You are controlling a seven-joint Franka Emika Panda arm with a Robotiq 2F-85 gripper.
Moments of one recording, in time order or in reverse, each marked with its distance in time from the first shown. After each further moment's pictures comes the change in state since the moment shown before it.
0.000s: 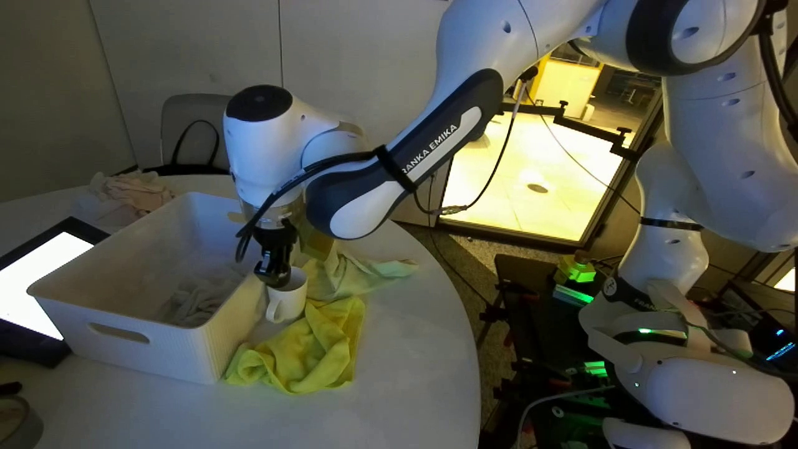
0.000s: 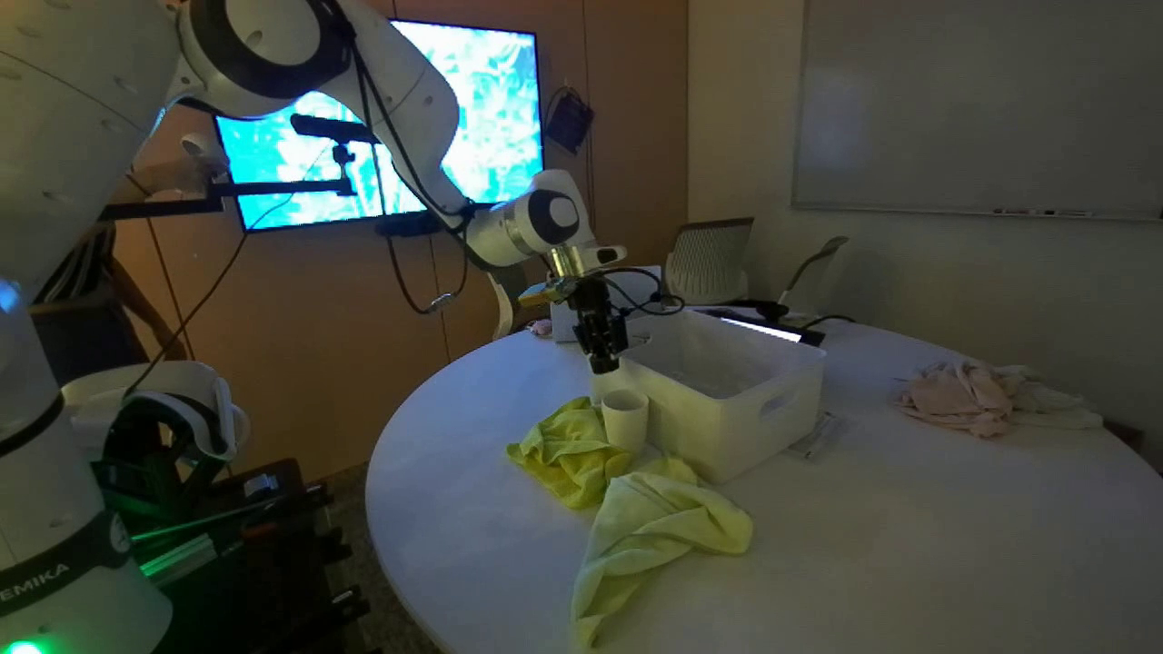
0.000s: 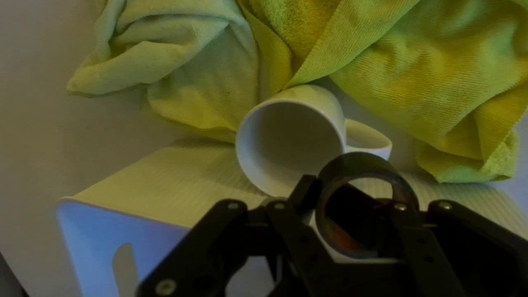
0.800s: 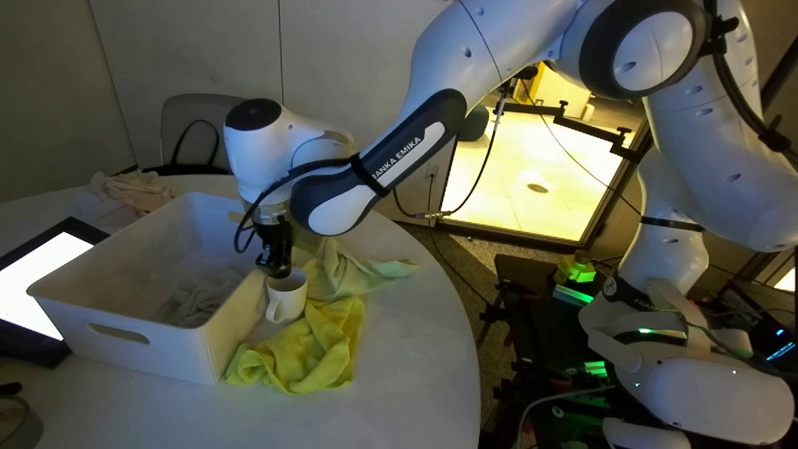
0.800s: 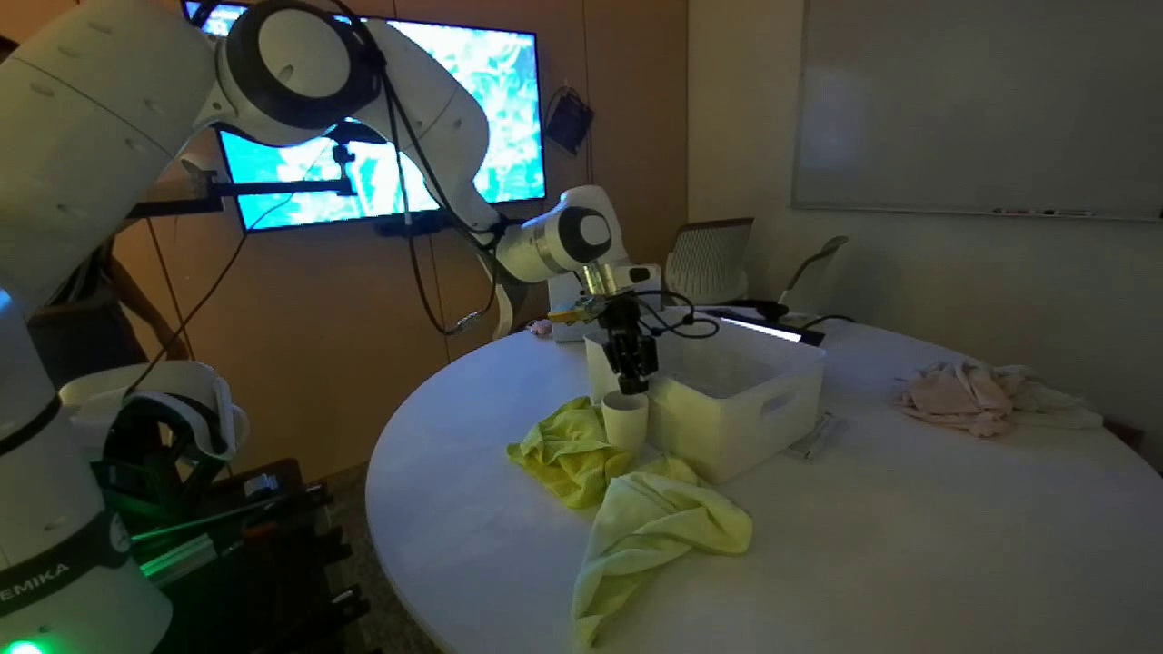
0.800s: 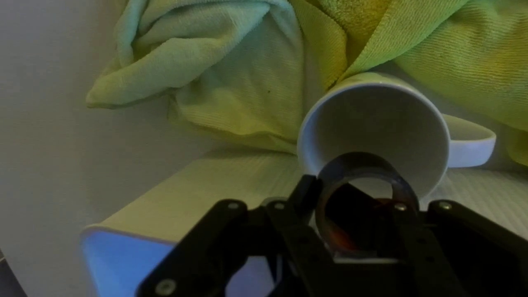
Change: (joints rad) arm -0.070 0.108 -0.012 0.114 0.029 -0.026 -0.017
